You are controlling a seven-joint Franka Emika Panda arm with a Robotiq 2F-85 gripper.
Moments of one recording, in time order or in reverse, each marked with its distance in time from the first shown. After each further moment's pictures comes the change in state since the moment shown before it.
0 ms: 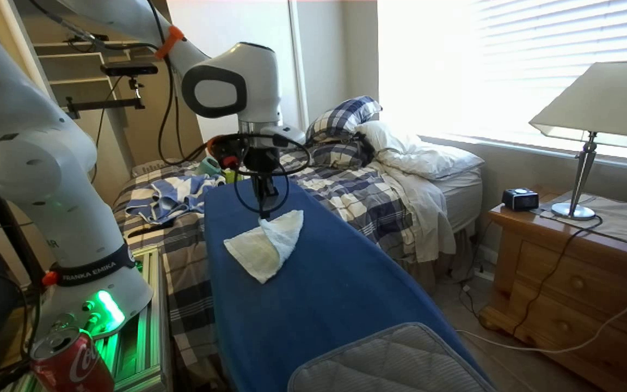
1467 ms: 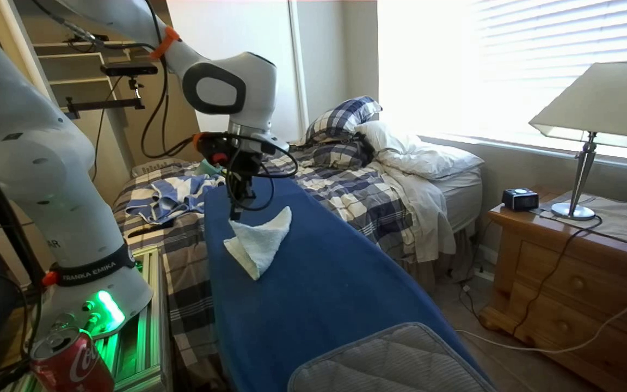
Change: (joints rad) arm 0.052 -0.017 0.038 -0.002 0.000 -0.241 -0.030
